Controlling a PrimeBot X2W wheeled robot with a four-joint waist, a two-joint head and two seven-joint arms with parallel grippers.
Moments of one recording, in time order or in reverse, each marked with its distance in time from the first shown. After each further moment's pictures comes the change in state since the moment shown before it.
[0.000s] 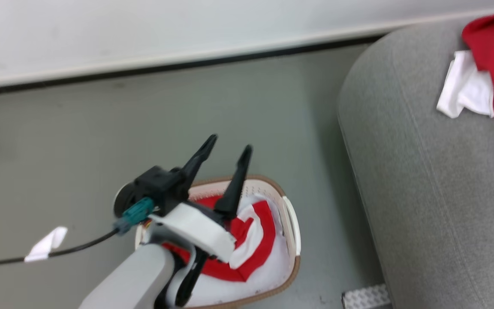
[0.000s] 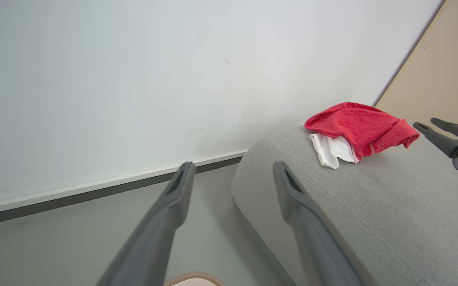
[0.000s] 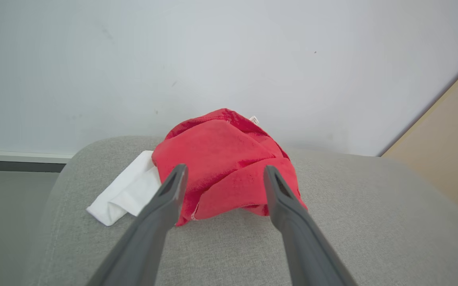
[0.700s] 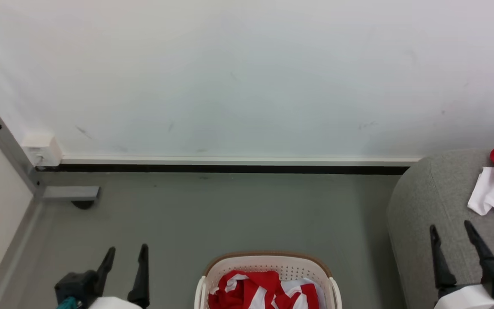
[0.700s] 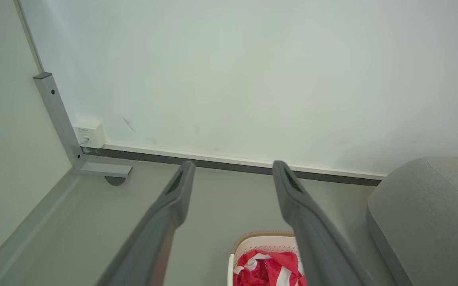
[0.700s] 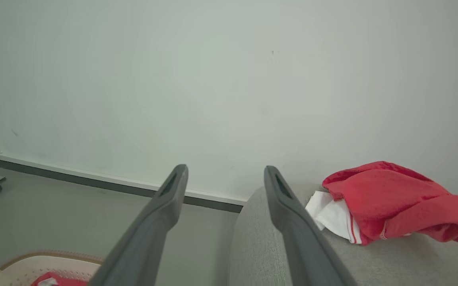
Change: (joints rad) left arm 0.438 0.086 0.221 0.139 -0.061 0.083 -0.131; right arm 0.603 0.233 0.154 -0.478 0.063 0.000 -0.001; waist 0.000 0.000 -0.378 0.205
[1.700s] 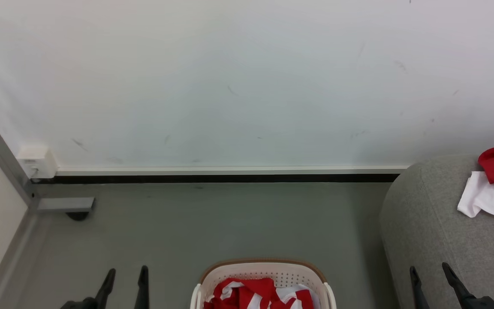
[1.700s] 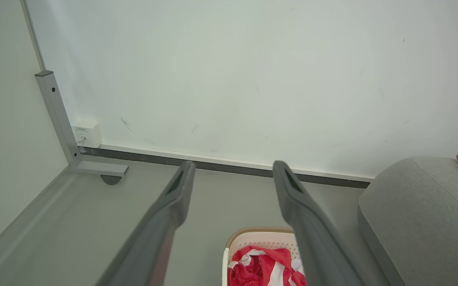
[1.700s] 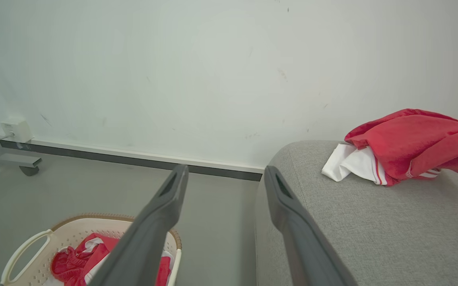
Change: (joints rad) left arm 0.163 -0.141 0.213 -0.003 0.191 -0.151 -0.001; right arm 0.156 0.059 0.049 -0.009 0.033 0.000 -0.005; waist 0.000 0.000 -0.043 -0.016
